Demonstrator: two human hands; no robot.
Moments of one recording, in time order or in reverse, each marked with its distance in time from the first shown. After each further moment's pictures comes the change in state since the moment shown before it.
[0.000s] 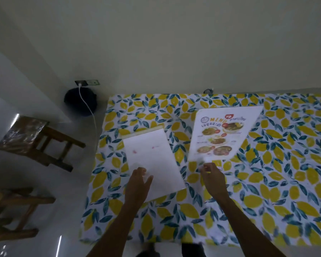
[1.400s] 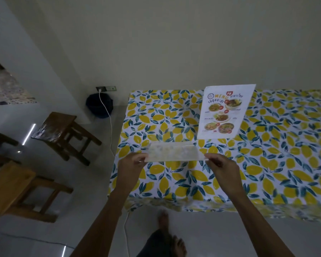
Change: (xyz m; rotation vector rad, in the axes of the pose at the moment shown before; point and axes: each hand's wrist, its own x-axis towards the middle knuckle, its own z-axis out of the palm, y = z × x) left_hand -0.130 -0.048 -0.113 -0.324 0.176 0.374; right_hand -0.196 -0.016 -0.033 0.165 0.077 -0.411
